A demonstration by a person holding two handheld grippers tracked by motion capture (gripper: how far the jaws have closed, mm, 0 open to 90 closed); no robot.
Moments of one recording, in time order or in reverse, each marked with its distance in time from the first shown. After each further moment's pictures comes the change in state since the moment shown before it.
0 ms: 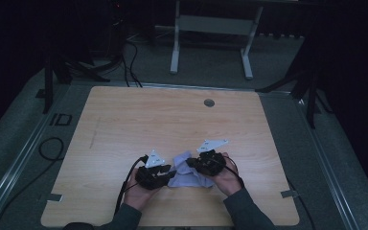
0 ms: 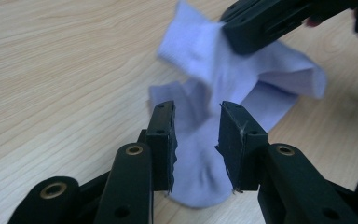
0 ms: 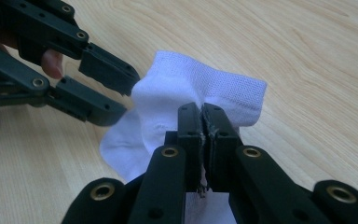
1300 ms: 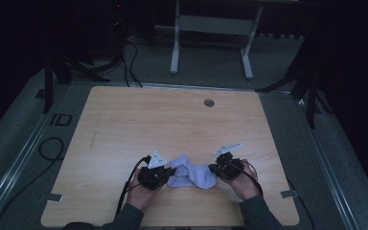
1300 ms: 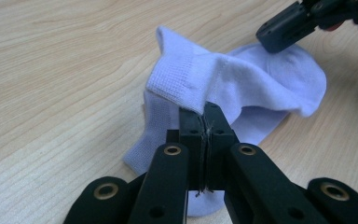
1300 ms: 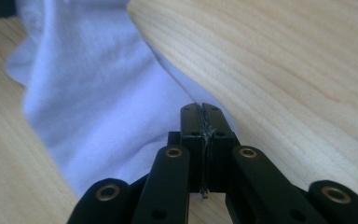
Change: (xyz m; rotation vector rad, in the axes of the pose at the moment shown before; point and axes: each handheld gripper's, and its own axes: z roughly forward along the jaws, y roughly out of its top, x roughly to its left) left arm -0.001 -0.001 0.002 -0.007 0.011 0.002; right arm -0.027 -0.038 -0.026 0.189 -0.175 0.125
